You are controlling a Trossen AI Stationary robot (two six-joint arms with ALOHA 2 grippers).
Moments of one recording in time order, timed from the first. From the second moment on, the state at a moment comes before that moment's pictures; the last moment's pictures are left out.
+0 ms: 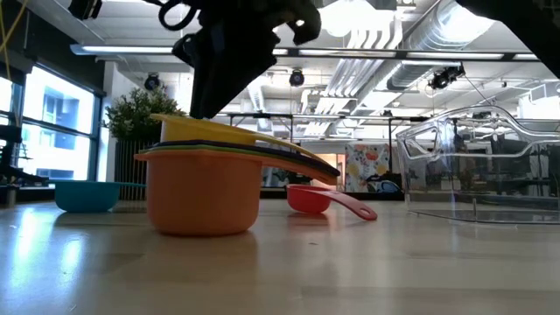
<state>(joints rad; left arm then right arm) -0.42 0.84 0.96 -0.66 -0.86 -1.39 0.18 2.40 2.32 -1.12 -0.12 -0.56</state>
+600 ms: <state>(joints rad) -0.42 0.84 0.96 -0.66 -0.85 -1.35 0.18 2.41 2.35 -1.18 -0.04 -0.49</state>
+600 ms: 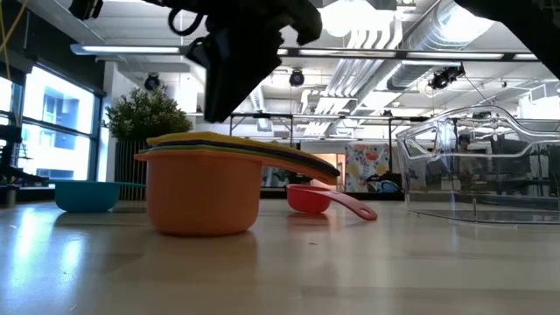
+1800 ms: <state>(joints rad) -0.41 0.84 0.94 -1.24 -0.52 -1.17 0.24 2.07 2.35 -1.29 0.36 0.69</state>
